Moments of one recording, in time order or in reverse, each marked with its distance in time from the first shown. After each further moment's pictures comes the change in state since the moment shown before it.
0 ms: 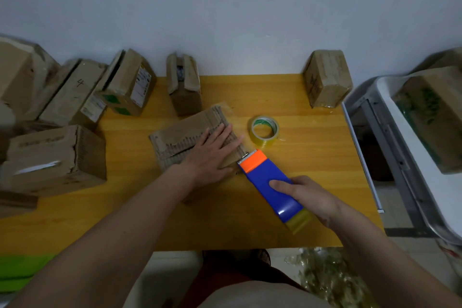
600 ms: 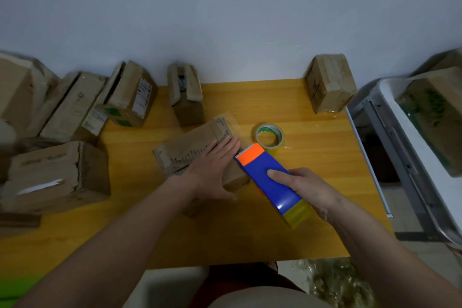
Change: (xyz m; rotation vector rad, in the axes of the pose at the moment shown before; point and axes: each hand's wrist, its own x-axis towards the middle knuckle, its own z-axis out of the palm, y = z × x) left_hand 0.000 -0.017 -0.006 -0.095 -0.033 0.077; right_hand 0.013 -0.040 0.006 0.078 0.035 -0.036
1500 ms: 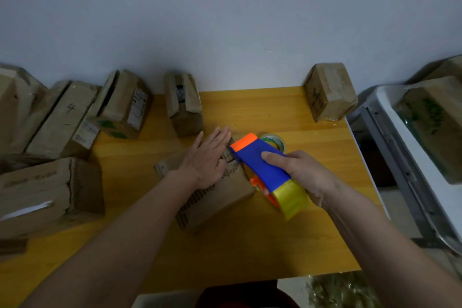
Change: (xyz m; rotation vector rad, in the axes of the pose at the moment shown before) left_hand 0.030 -0.041 -0.017 -0.053 0.074 -0.140; right_hand 0.018 -0.063 0.009 0.123 -0.019 -0.028
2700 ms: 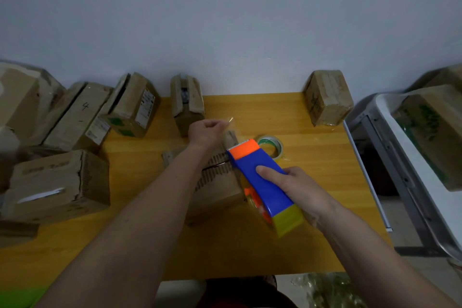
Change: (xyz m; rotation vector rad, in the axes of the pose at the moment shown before) left_hand 0.015 0.042 -0.047 -1.352 0.462 -0.714; right_hand -0.036 0.028 0.006 0.011 -0.053 -0.082
